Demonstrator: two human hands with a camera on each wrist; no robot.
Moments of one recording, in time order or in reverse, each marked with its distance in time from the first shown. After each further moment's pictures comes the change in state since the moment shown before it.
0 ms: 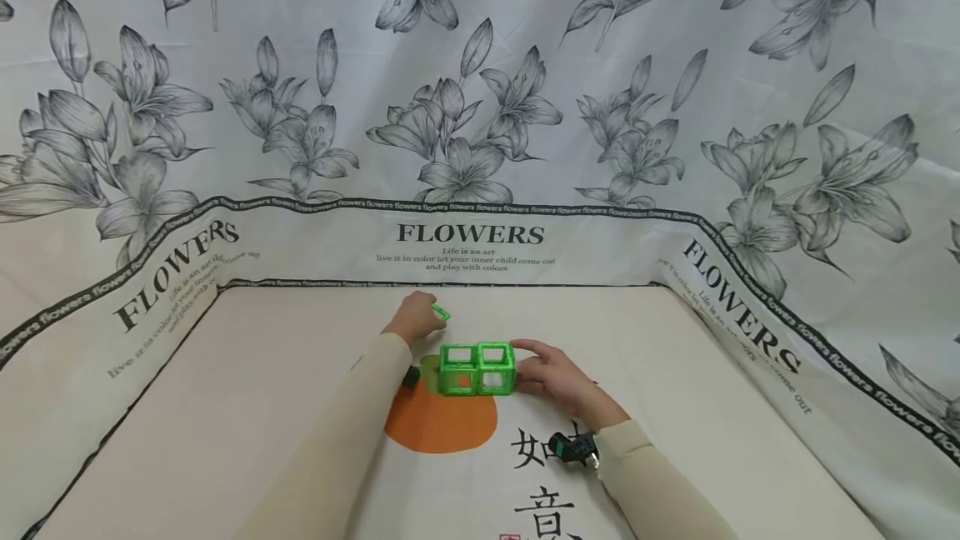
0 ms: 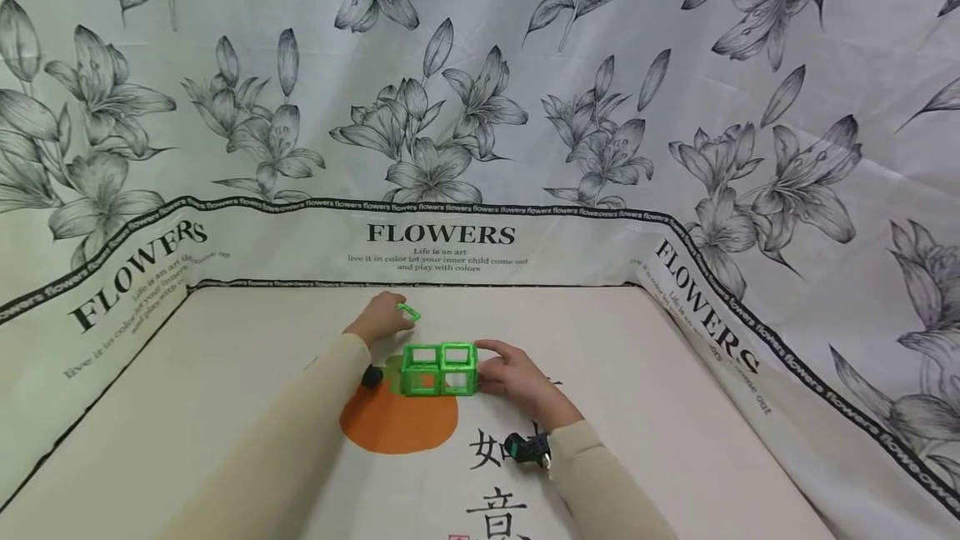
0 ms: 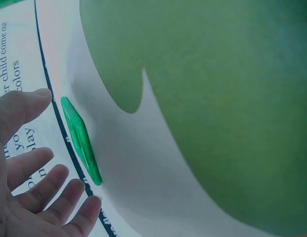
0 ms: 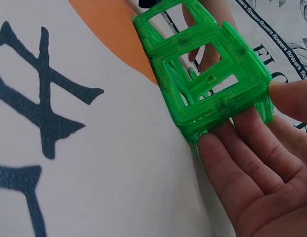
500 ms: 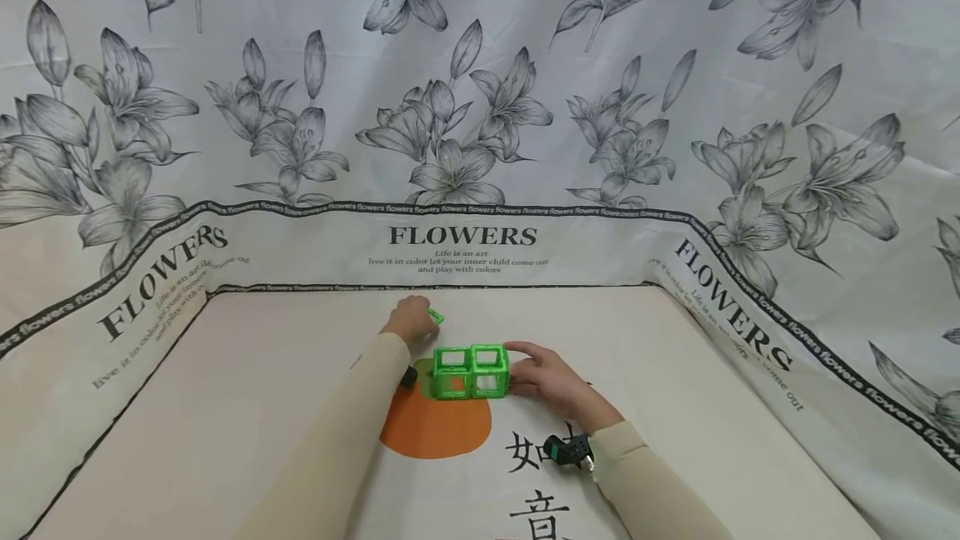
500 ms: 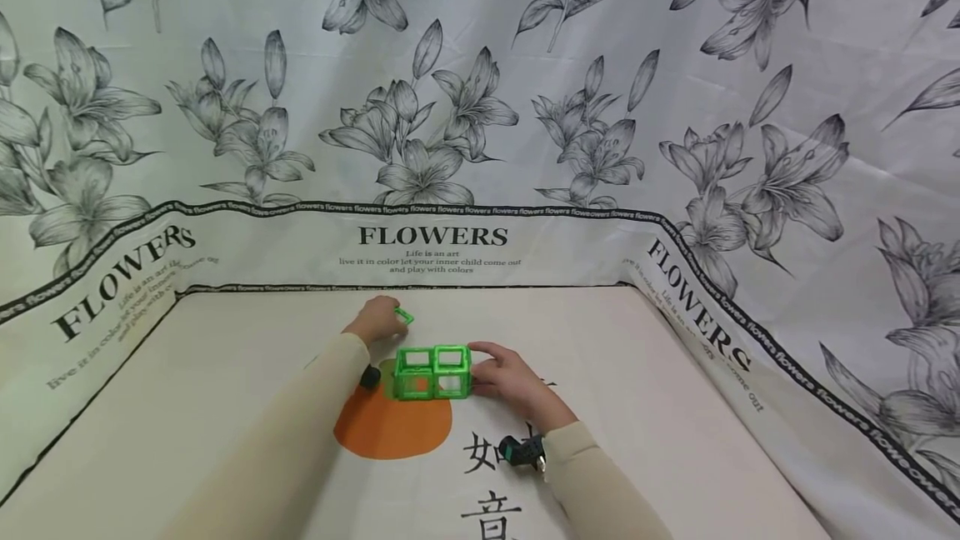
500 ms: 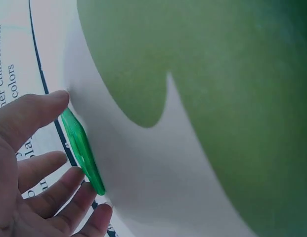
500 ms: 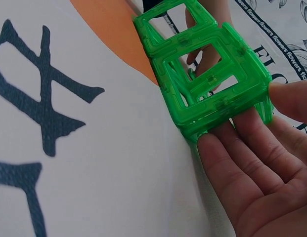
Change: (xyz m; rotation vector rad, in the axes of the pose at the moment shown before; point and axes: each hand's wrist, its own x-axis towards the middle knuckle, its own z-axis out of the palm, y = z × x) left_hand 0.004 0.006 0.000 0.104 -0.054 -0.059; right_hand -0.001 0.001 0.000 -0.001 -0.009 -0.017
